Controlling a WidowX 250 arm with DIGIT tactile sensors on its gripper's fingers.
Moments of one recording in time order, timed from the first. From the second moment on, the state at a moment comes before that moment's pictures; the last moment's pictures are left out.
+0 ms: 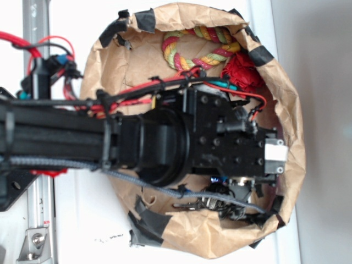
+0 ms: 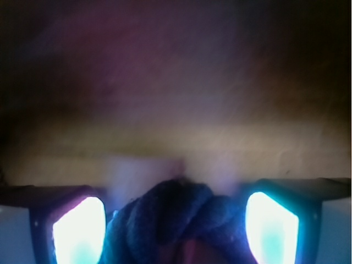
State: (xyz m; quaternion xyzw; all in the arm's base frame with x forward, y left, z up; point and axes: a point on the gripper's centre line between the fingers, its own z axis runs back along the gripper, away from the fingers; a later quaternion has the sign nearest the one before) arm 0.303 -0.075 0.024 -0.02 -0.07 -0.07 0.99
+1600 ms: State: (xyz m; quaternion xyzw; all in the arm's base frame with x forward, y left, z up) arm 0.287 -0.027 0.136 -0.06 -0.11 -0.15 0.98
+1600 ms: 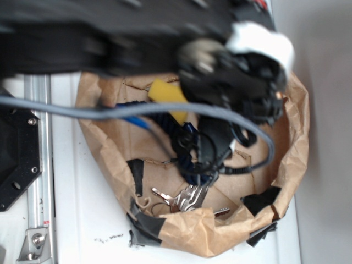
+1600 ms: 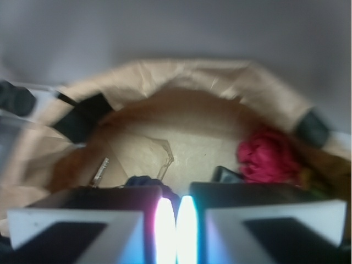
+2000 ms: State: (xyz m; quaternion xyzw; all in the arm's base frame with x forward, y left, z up) arm 0.282 -0.057 0.059 -0.07 -0.04 -0.22 0.97
